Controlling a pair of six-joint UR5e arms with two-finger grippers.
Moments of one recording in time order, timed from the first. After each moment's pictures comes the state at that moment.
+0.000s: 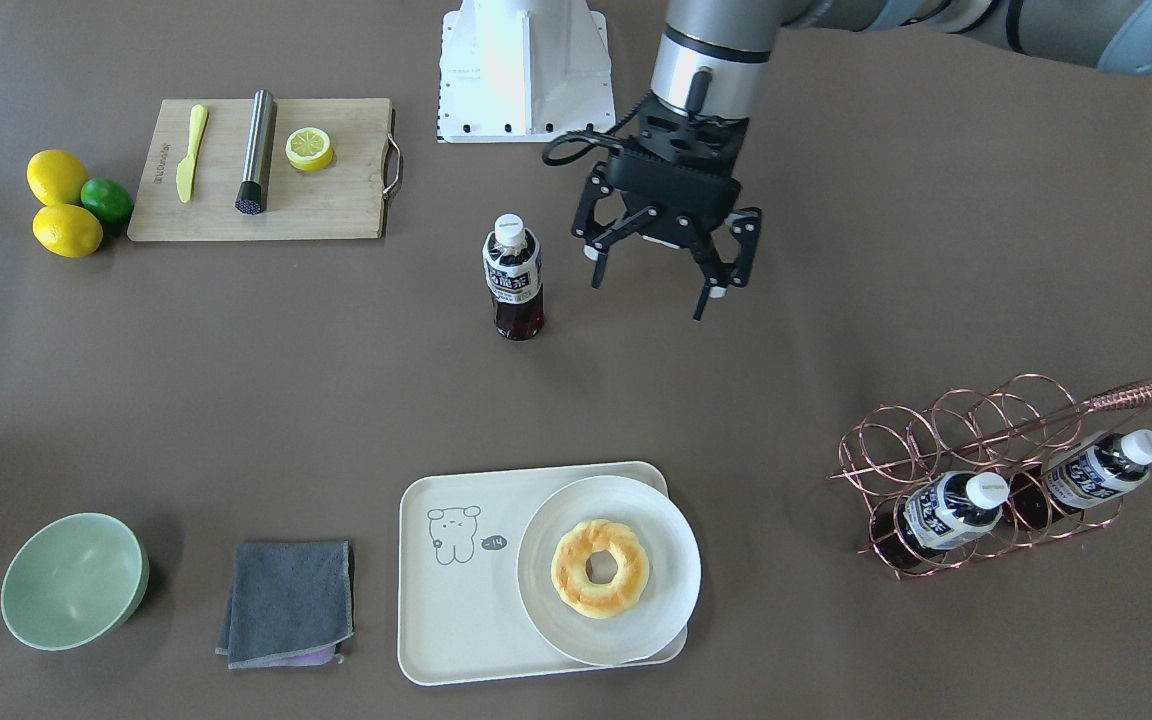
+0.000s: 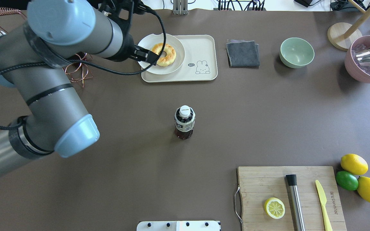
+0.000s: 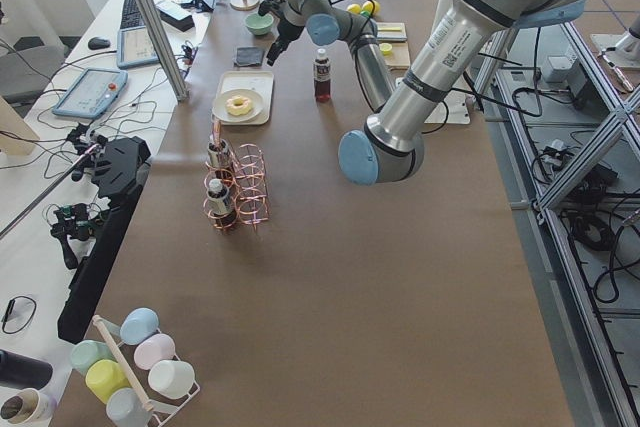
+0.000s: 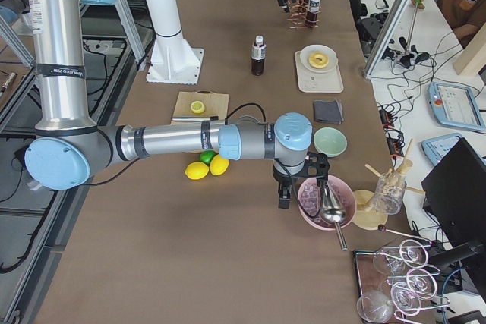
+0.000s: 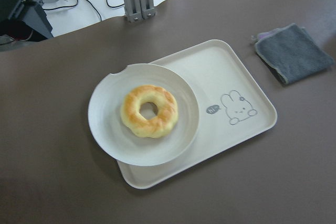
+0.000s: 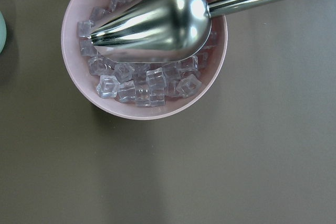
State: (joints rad) left arm -0.74 -2.28 -1.89 -1.59 -1.74 -0.74; right arm 1.58 -1.54 1.69 -1.63 2.37 0.13
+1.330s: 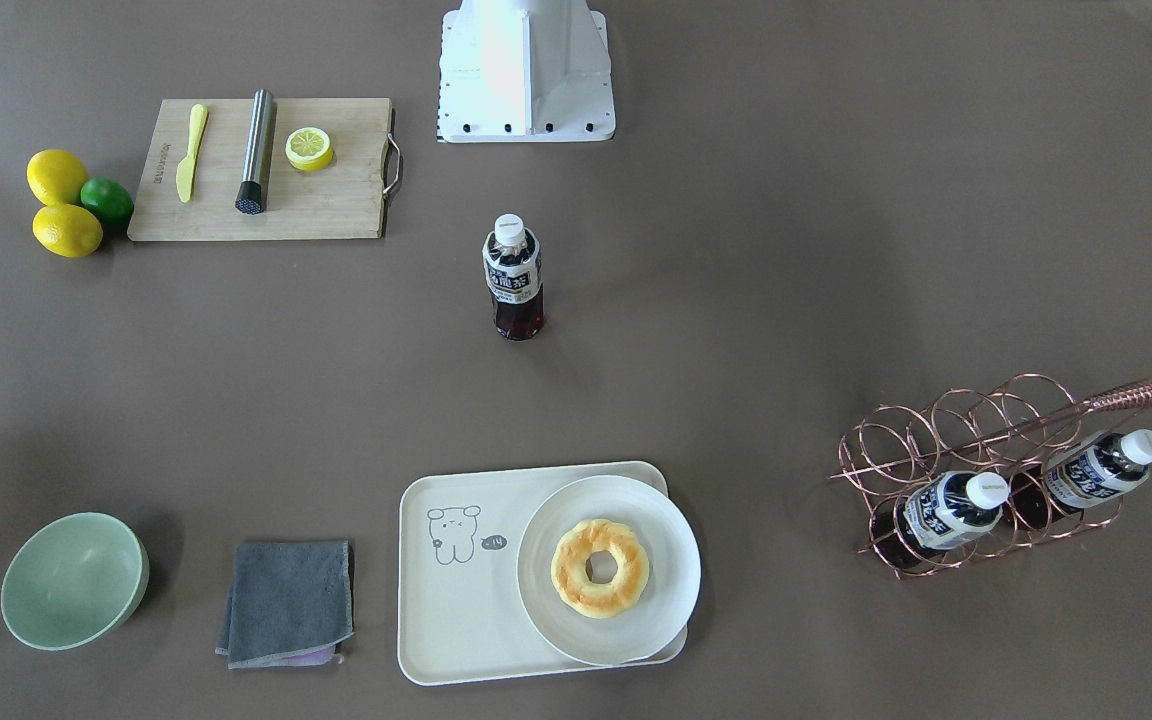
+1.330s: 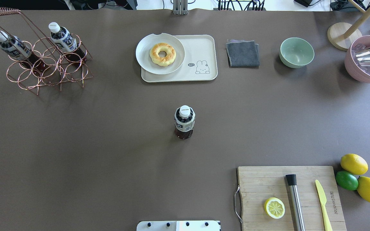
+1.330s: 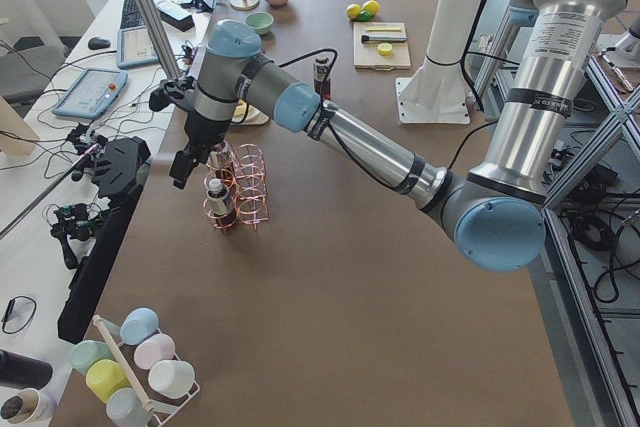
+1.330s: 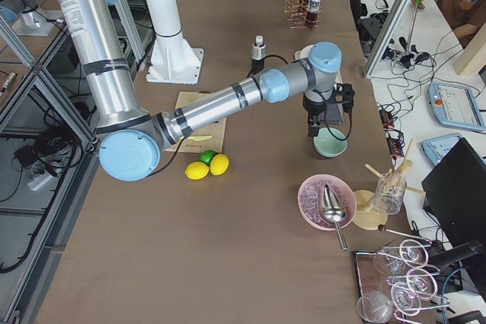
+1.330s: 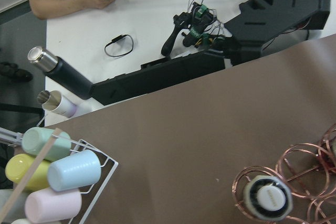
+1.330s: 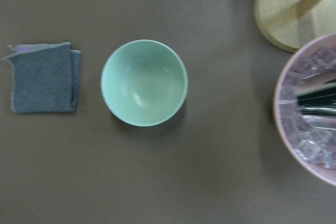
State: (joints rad) left arm -1.55 -1.84 -1.82 -1.60 -2.05 -0.09; right arm 1.37 -1.29 1.74 -1.63 2.40 0.46
